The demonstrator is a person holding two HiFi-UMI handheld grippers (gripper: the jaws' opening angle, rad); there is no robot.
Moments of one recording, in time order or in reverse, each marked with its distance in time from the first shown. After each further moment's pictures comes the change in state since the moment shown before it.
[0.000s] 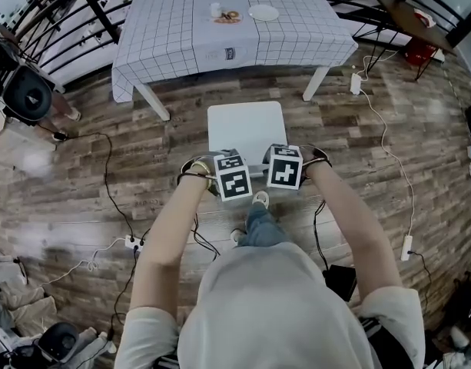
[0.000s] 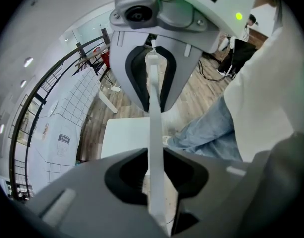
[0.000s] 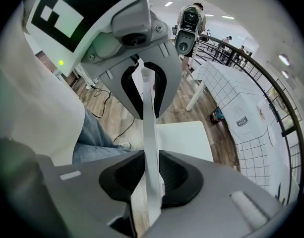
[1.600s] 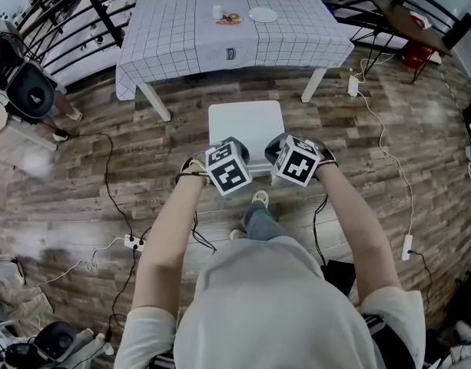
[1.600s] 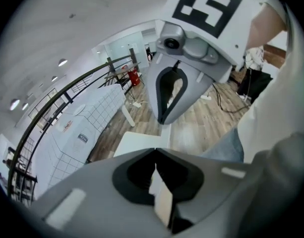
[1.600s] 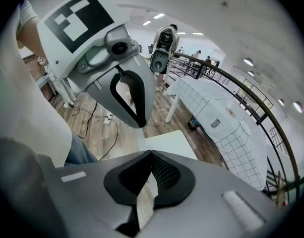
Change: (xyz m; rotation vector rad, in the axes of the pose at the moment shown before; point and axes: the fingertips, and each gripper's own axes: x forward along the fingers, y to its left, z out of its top) left arm -0.054 0.013 0.026 -0.209 -0.225 0.189; right arm -0.048 -0.009 0.009 0.182 -0.172 -0.230
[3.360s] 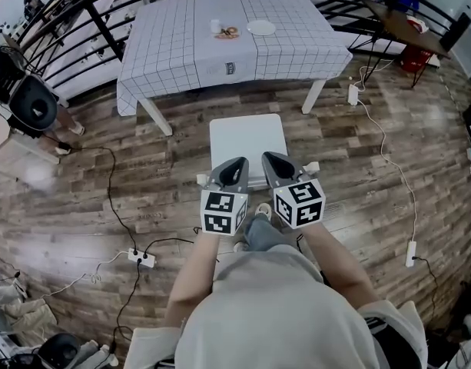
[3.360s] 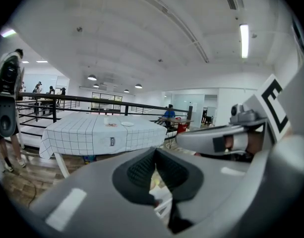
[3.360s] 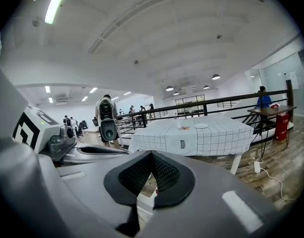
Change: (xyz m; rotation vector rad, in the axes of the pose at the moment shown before) left arm -0.062 0.039 0.016 -0.734 -0.622 0.398; right arm -0.066 -0.032 0.044 0.770 -0.696 -0.383
